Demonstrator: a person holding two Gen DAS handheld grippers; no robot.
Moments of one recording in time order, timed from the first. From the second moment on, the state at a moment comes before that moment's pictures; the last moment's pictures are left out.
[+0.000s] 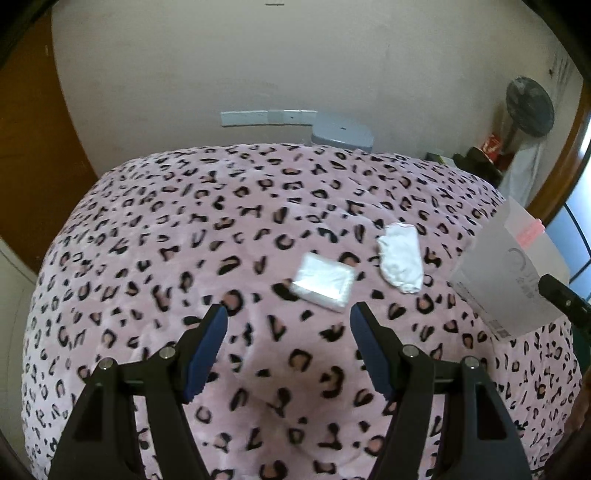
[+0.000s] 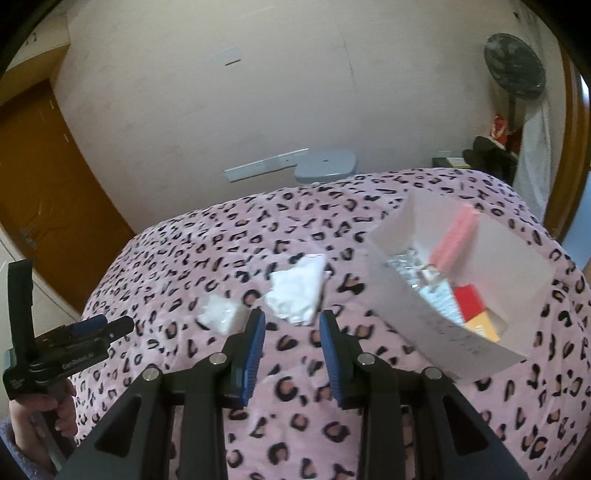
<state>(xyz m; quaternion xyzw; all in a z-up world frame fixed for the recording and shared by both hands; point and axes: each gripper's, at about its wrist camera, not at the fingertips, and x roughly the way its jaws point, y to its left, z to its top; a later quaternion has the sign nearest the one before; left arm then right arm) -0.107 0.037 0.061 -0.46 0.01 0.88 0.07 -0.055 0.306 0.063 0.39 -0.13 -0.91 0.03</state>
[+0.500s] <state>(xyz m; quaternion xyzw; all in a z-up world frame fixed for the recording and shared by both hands) -0.092 0.000 0.064 -0.46 0.00 0.89 0.04 -0.065 0.233 0.054 0.40 -0.12 -0.90 0.09</state>
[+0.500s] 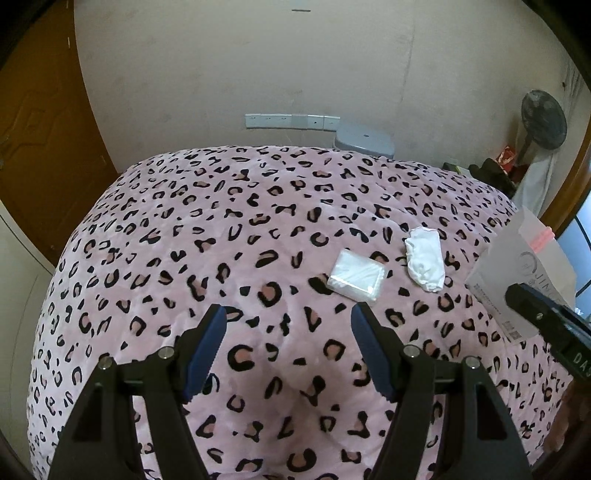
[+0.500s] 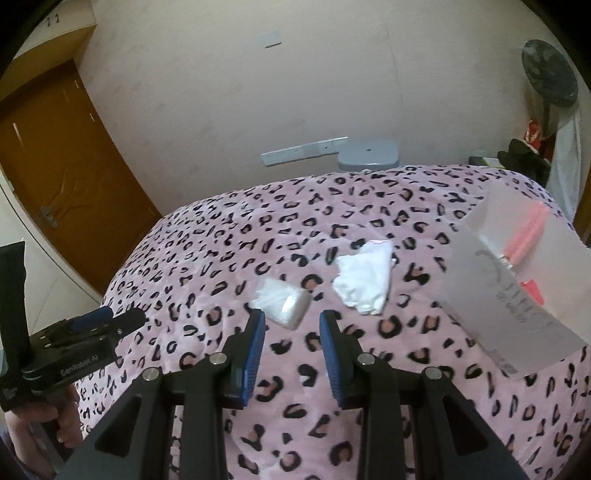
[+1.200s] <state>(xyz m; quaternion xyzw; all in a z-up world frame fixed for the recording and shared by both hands) -0.125 0.014 0.025 -0.48 0.00 0.88 0.06 -0.100 0.216 0.001 0.45 -0.14 -0.88 0.08</state>
